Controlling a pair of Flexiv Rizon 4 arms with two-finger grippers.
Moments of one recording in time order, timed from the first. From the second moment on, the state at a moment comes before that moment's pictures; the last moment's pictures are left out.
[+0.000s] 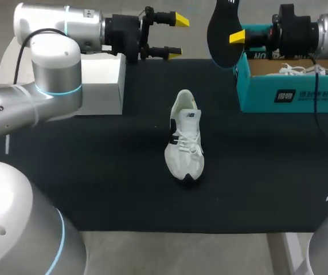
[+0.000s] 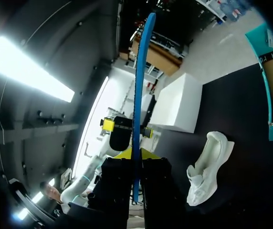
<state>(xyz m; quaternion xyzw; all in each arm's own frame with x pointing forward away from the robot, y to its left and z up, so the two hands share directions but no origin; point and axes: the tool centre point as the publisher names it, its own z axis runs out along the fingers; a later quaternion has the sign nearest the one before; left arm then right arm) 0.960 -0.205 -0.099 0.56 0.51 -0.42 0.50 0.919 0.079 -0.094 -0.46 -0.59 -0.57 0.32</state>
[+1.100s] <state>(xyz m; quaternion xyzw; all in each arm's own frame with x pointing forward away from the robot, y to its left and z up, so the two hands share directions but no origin) 0.921 0.029 -0.123 0.56 0.62 -0.37 0.41 0.926 0.144 -0.046 -0.43 -0.65 -0.59 0.21</state>
